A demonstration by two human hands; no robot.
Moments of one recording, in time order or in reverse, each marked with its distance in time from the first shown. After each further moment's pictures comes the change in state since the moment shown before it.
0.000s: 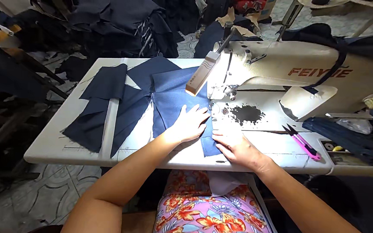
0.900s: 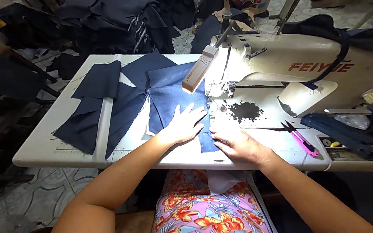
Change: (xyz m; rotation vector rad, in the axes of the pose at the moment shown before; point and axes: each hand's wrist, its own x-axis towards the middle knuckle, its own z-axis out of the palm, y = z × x) left_hand -0.005 -0.010 0.008 0.023 -0.030 -0.038; right_hand 0.011 0.010 -0.013 0.033 -0.081 -0.096
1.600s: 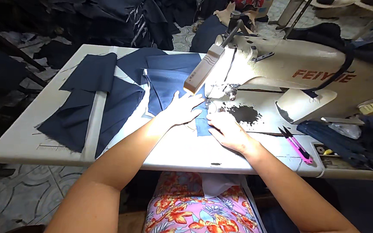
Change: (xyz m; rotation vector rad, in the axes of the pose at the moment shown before) left_hand 0.049 -0.038 -0.012 0.005 0.018 0.042; right_hand 0.027 0.025 0.010 -0.064 -0.005 0.156
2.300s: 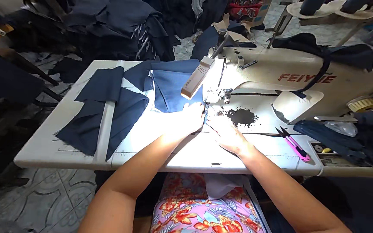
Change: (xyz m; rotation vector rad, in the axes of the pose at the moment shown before) left_hand 0.003 0.053 -0.004 -0.020 0.009 -0.182; right_hand 0.000 -0.005 0.010 -0.047 0.088 0.046
